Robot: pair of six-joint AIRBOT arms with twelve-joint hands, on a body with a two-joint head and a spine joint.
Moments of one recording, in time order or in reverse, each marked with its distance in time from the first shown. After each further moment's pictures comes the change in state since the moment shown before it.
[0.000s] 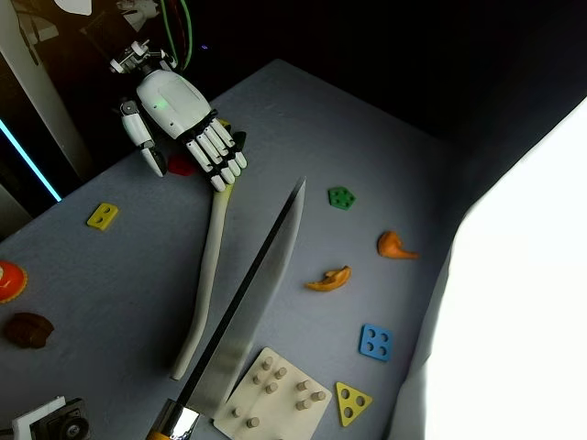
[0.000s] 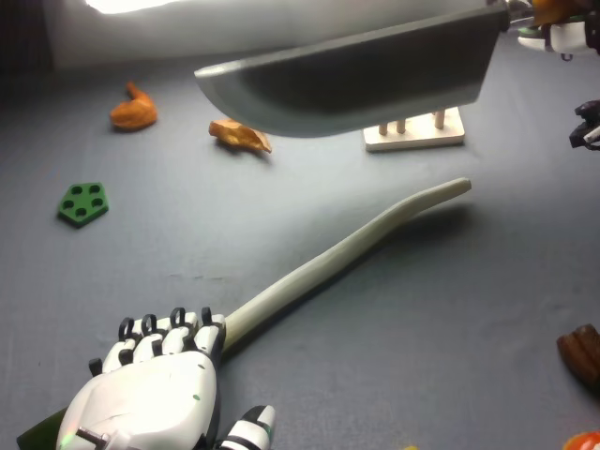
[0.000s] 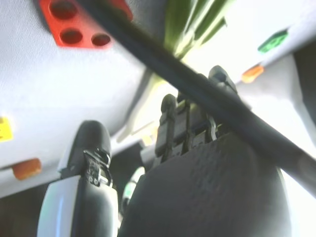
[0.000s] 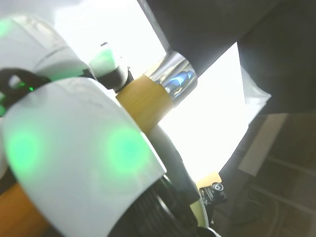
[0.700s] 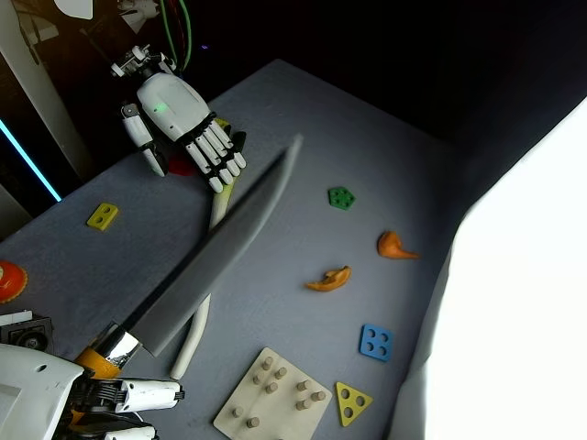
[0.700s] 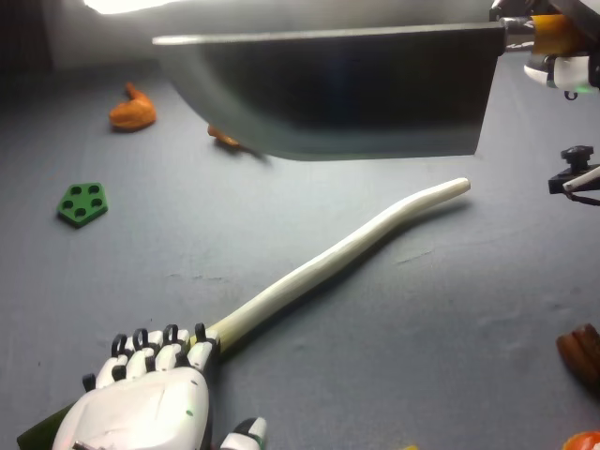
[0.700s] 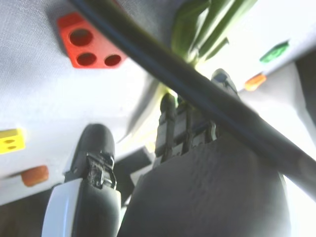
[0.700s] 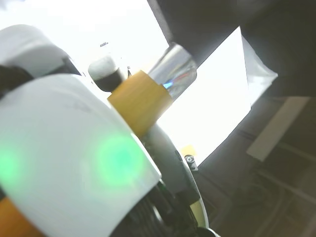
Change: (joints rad) left arm 0.036 -0.006 0.005 -0.008 -0.005 -0.001; right arm -0.020 0.172 -0.455 0.660 0.134 -0.592
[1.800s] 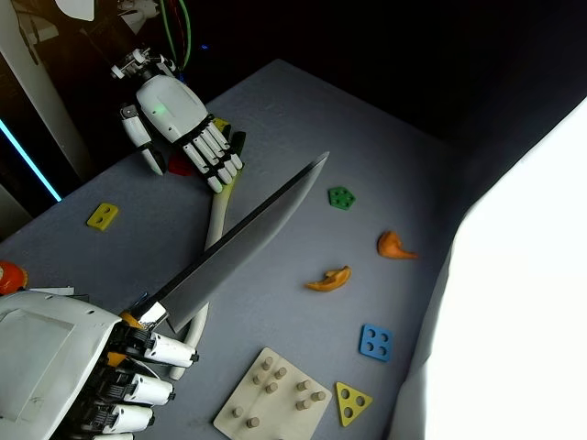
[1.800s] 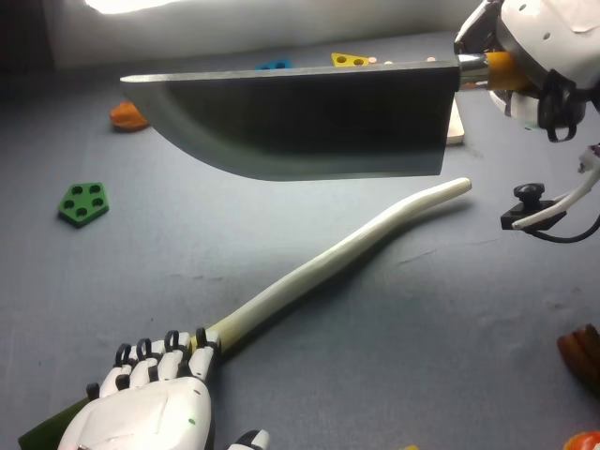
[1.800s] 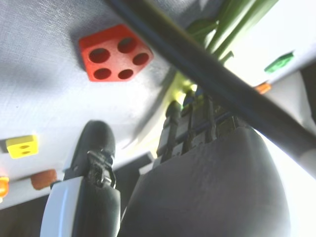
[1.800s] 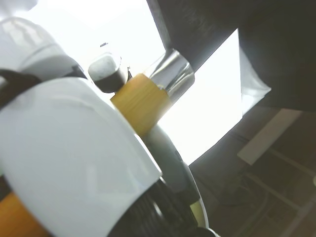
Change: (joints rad) left arm 0.003 0.000 0.002 -0.028 -0.032 0.000; right arm -0.080 -0.103 -0.052 0.046 0.229 -0.191
